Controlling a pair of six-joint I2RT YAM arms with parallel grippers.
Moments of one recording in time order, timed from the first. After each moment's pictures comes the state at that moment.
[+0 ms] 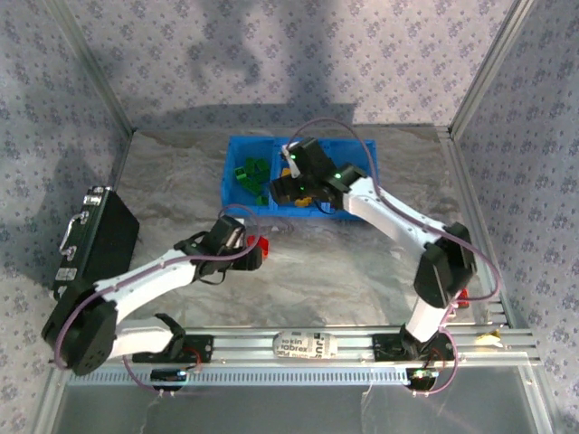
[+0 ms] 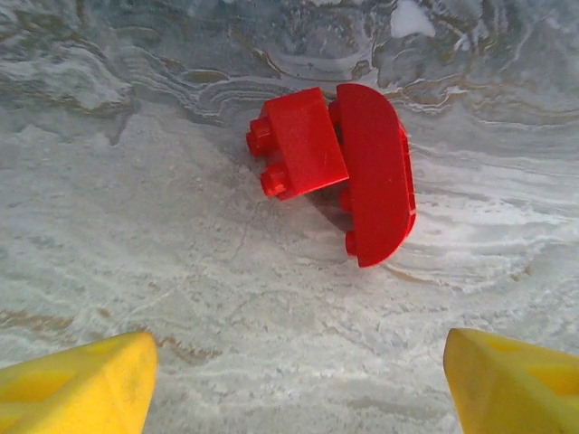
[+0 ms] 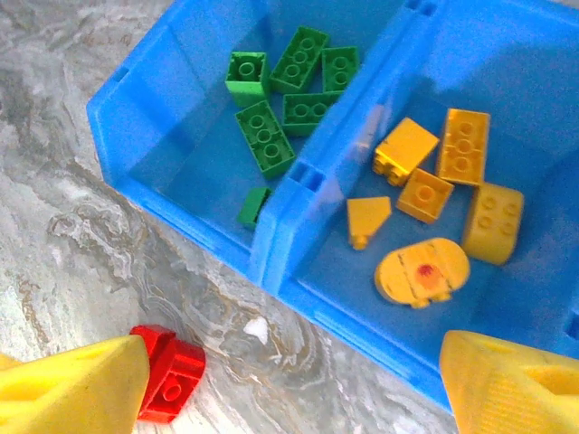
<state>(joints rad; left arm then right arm) -0.69 1.24 0.64 -0.42 -0.06 -0.56 0.71 1.69 1.53 -0.62 0.06 0.20</state>
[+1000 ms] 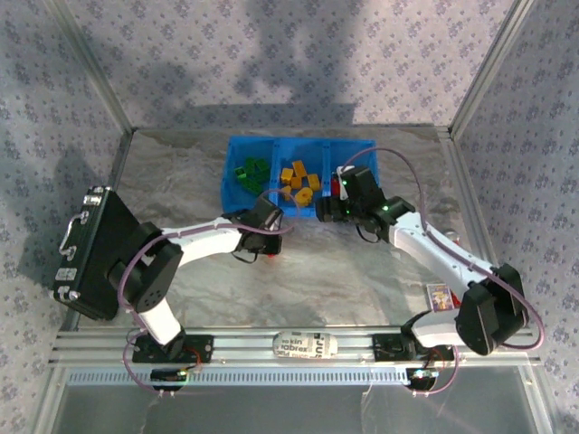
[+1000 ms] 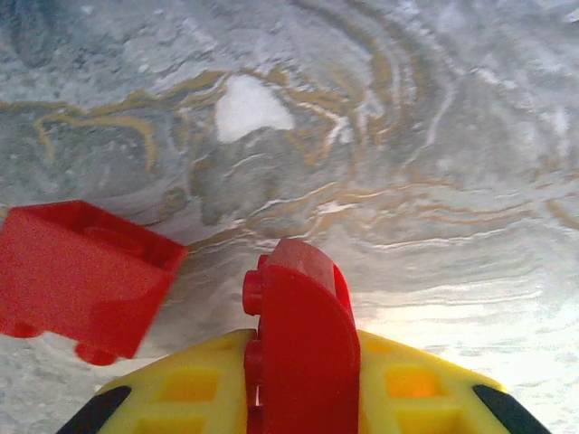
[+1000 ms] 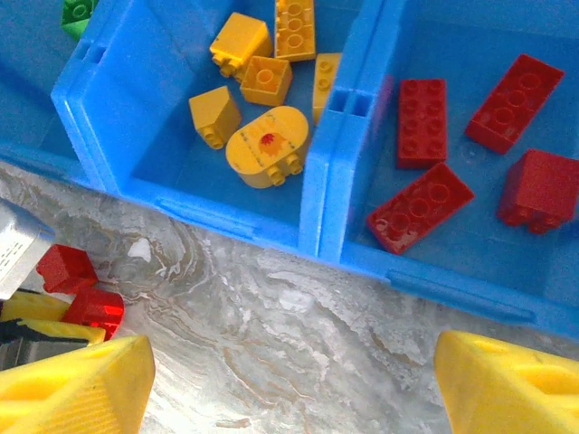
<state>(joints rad) -0.76 1.69 0.98 -0.40 -0.01 -0.55 0.54 1.32 1.03 -0.49 0.06 0.30</state>
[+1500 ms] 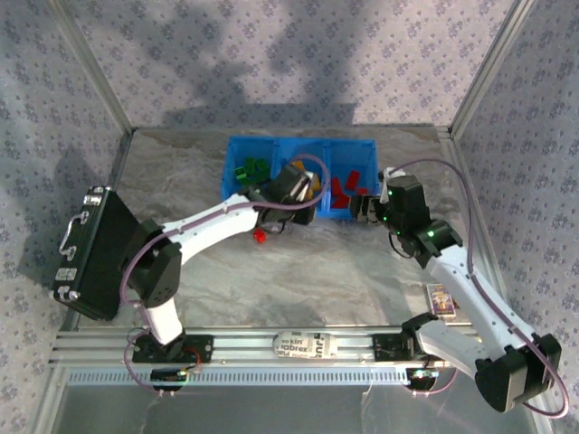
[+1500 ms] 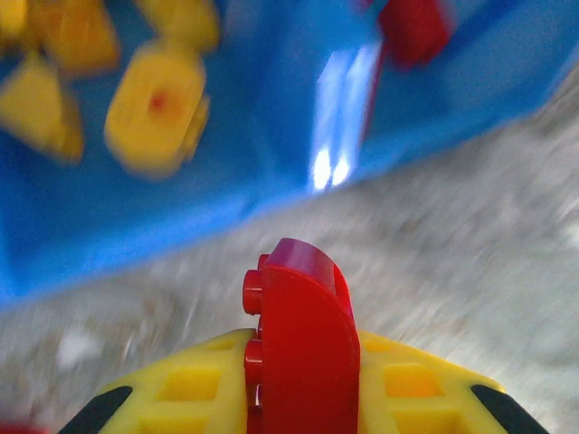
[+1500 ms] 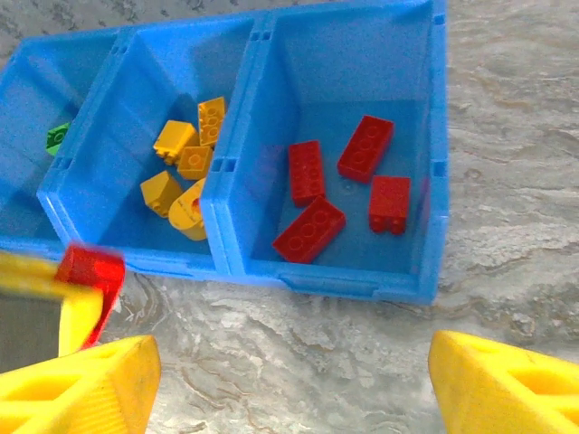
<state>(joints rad) -0.84 1.81 1.49 -0.53 -0.02 -0.46 0.39 0.99 0.91 -0.54 0.08 0.33</state>
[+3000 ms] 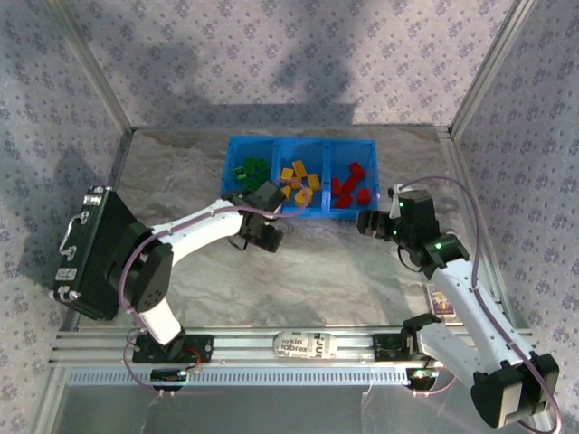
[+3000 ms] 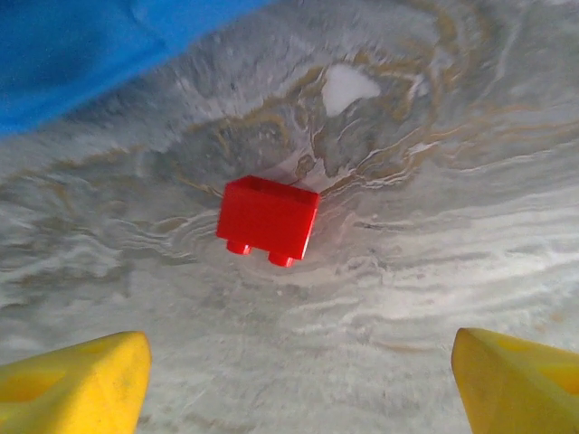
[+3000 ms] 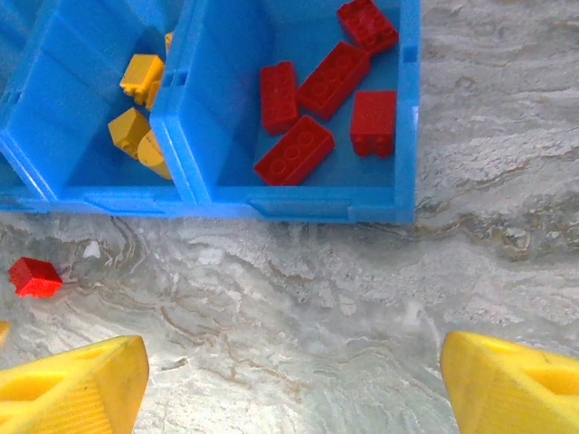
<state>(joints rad) -0.73 1.69 1.17 -0.79 -0.17 -0.29 0.30 0.91 0.79 -0.59 -0.05 0.33</state>
